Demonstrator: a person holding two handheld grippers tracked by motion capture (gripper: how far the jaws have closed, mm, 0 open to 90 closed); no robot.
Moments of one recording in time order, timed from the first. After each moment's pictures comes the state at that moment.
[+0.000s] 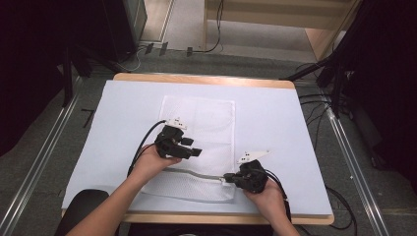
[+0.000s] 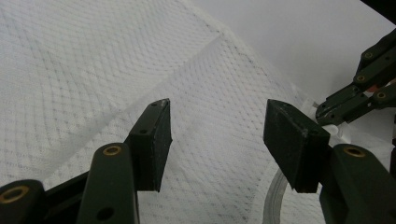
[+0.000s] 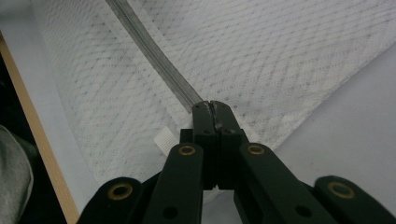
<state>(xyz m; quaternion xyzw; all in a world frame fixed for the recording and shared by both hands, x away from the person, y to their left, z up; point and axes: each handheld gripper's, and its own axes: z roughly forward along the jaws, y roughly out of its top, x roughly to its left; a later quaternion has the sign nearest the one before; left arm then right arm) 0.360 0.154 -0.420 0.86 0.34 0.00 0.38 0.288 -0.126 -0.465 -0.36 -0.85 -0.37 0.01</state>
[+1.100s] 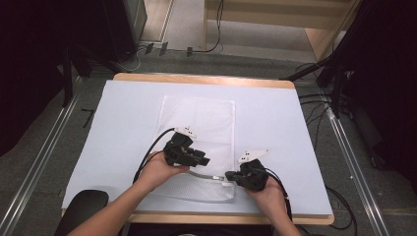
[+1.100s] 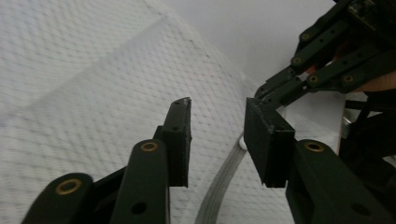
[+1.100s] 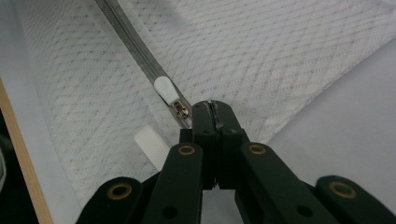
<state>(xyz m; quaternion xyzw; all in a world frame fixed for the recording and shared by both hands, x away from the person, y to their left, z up) 0.340 0.128 -0.427 0.87 0.32 -0.07 0.38 0.293 -0.127 -0.470 -0.34 -0.86 -0.37 -0.01</state>
